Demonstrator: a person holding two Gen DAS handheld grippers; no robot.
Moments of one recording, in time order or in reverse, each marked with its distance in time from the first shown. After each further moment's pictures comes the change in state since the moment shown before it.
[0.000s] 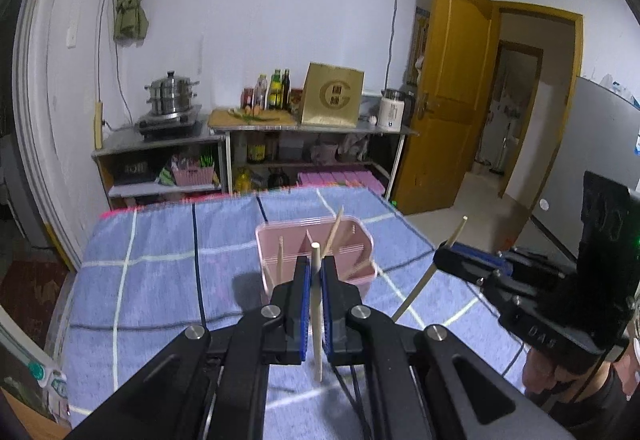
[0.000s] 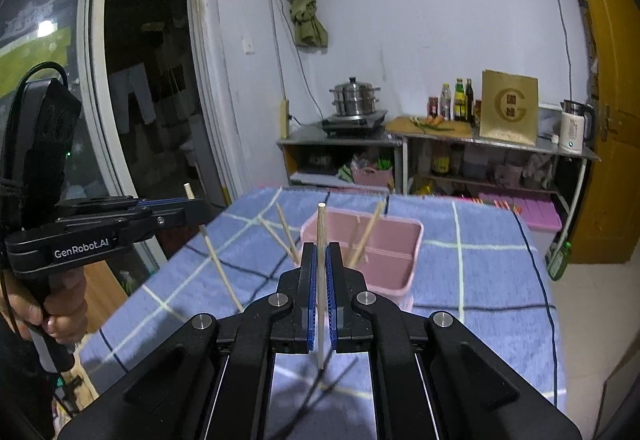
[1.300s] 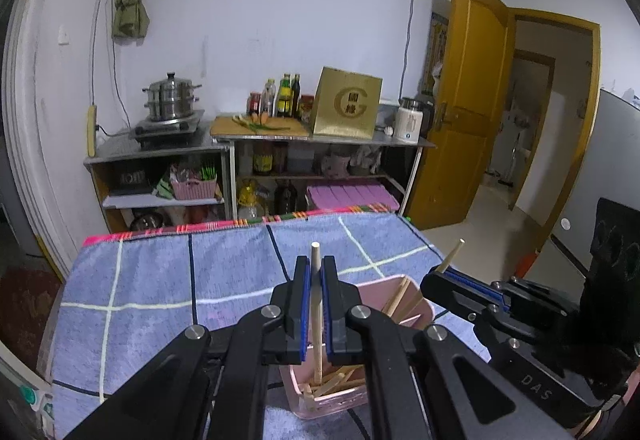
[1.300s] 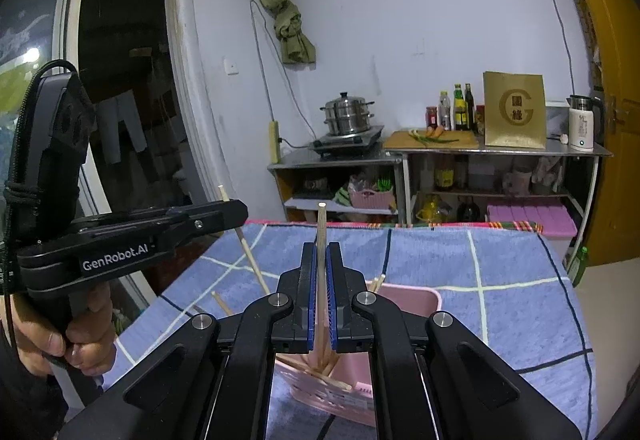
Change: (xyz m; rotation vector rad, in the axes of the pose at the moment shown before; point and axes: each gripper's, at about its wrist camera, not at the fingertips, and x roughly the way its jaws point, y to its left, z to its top) left arm 0.124 0.048 0.044 -0.024 -0.001 0.014; right arm 0.100 -0.031 0.023 0.059 -0.042 0.005
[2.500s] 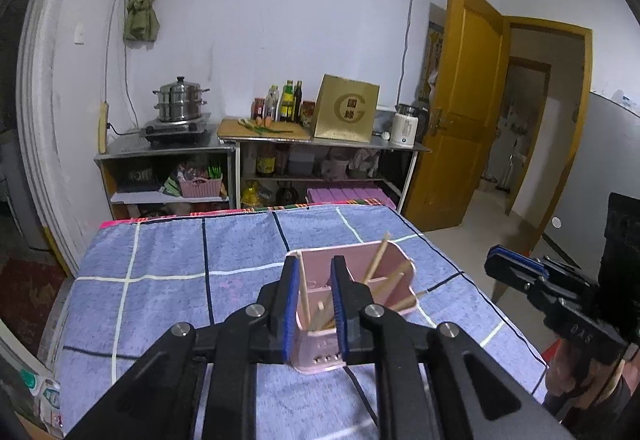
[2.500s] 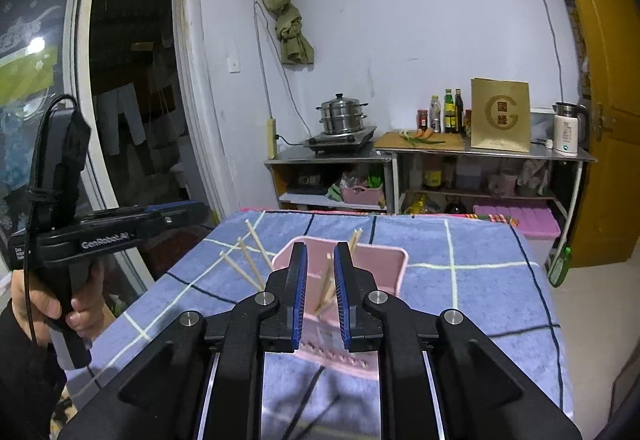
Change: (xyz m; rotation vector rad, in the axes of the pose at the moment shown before) left arm -0.081 -0.006 -0.050 -0.009 -0.055 0.001; right arm -0.083 -0.001 -0.025 -0.019 -0.013 -0.036
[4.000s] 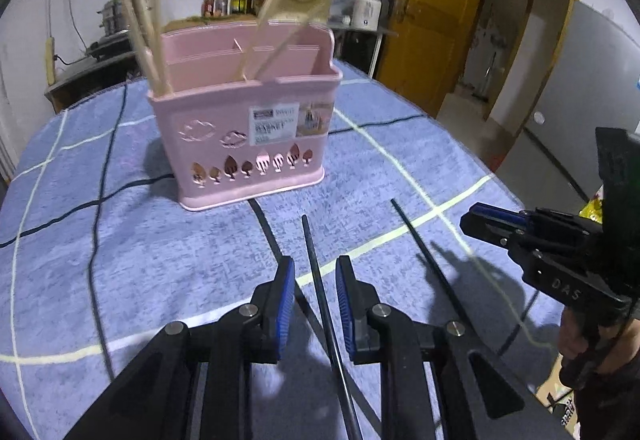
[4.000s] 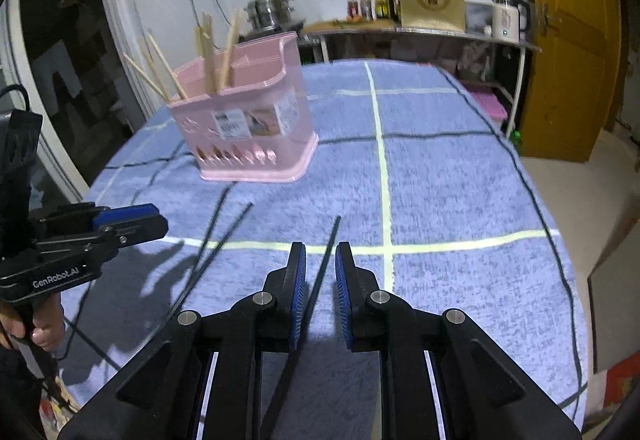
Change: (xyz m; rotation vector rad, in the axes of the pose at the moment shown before) left arm 0.080 -0.083 -0.154 0.073 0.383 -0.091; right arm -0.005 -0.050 -0.138 0.131 0.367 -0.191
